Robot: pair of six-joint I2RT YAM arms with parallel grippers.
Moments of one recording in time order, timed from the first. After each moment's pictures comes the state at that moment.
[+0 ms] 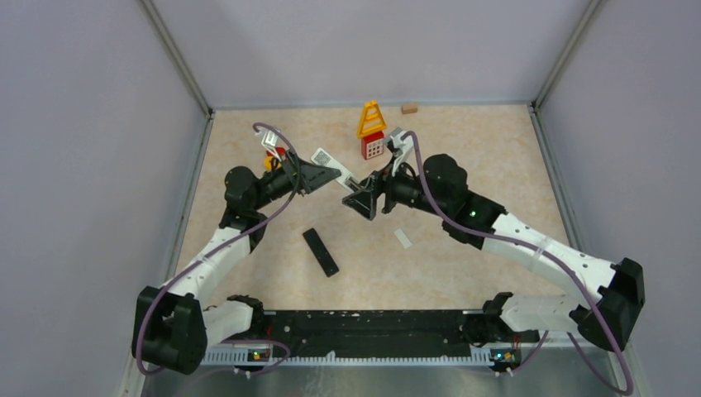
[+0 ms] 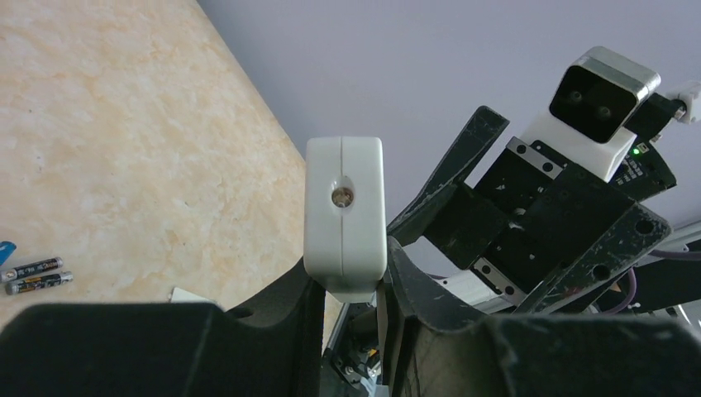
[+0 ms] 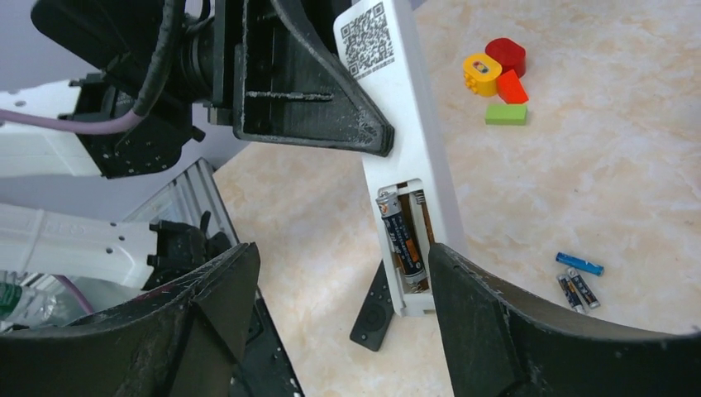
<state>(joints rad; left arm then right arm) -0.26 1.12 0.64 0.69 0.79 -1.10 0.88 1.19 1.04 0.00 -0.22 0.34</state>
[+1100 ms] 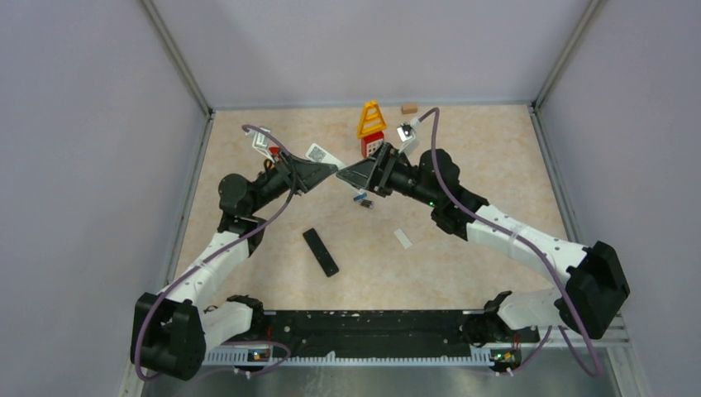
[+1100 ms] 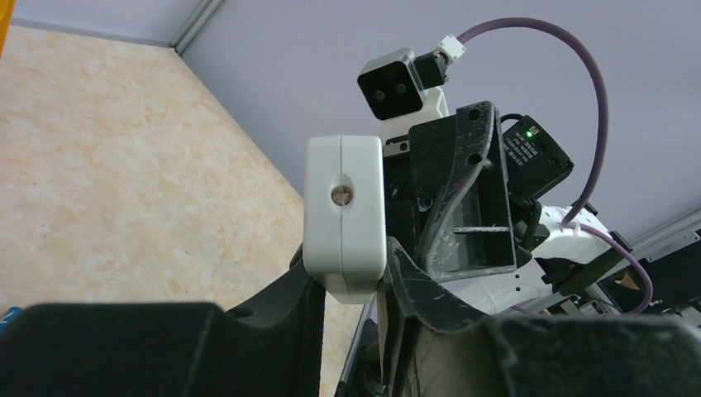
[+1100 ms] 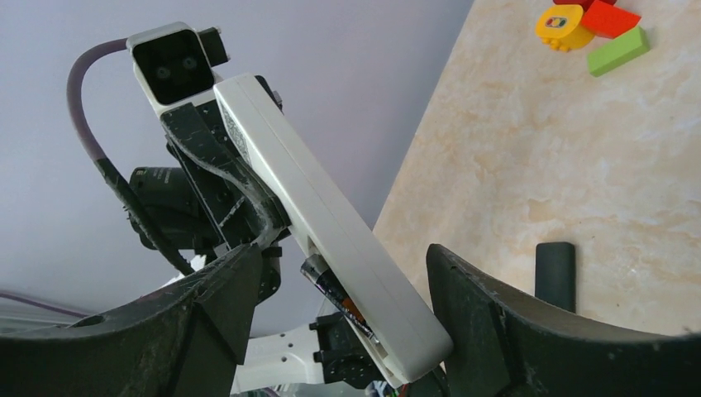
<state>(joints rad) -0.26 1.08 0.62 0.83 0.75 -1.09 0.79 1.28 0.98 0.27 -0.24 1.03</state>
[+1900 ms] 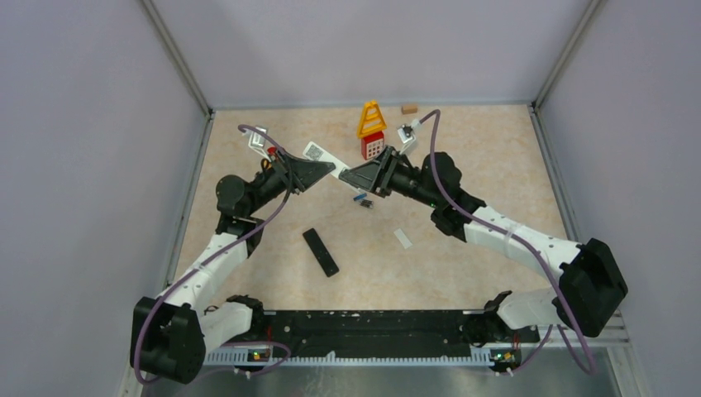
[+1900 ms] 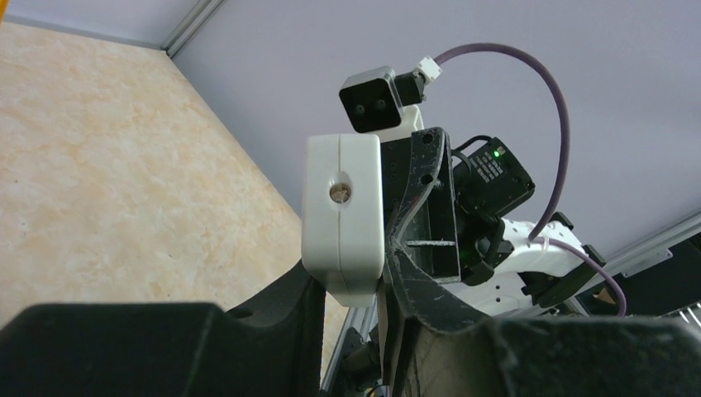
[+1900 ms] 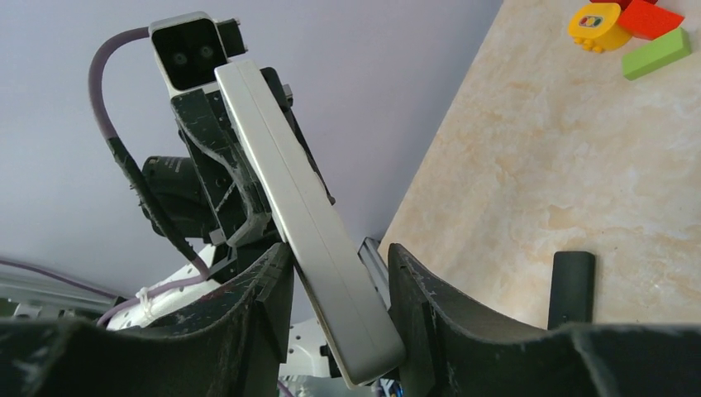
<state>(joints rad) -0.25 1.06 0.62 0.83 0.73 -1.15 0.77 1.31 0.93 0.40 -0.31 1.06</state>
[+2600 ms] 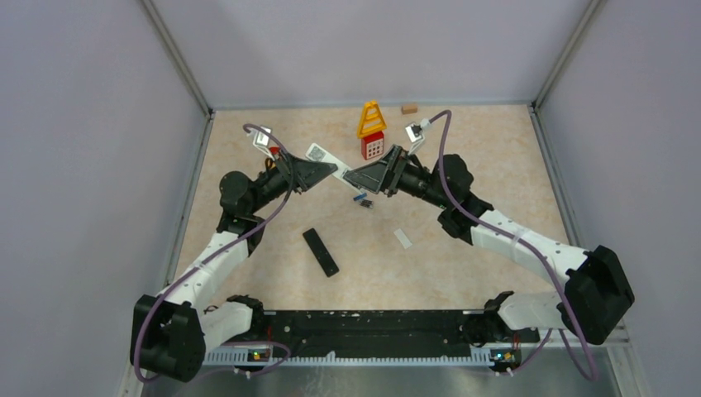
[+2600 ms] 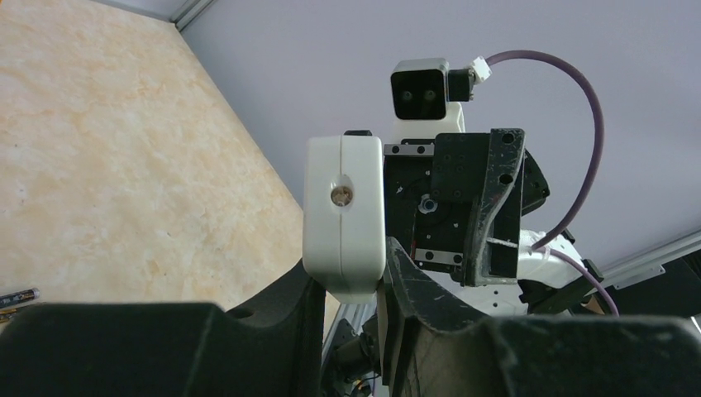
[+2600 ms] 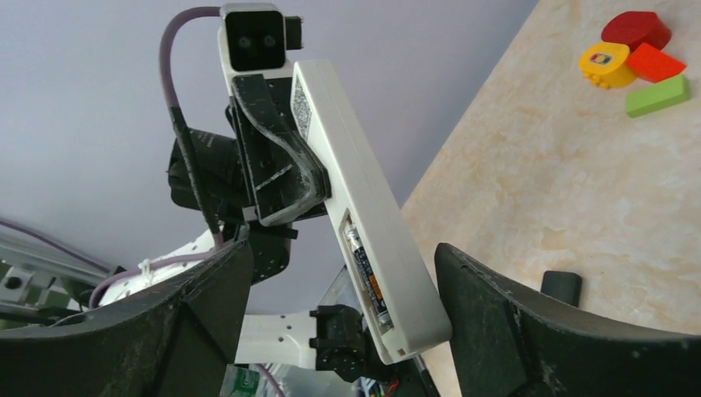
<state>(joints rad) -0.25 1.07 0.63 0.75 0.72 -1.17 0.73 1.26 0.87 0.50 -0.37 1.00</state>
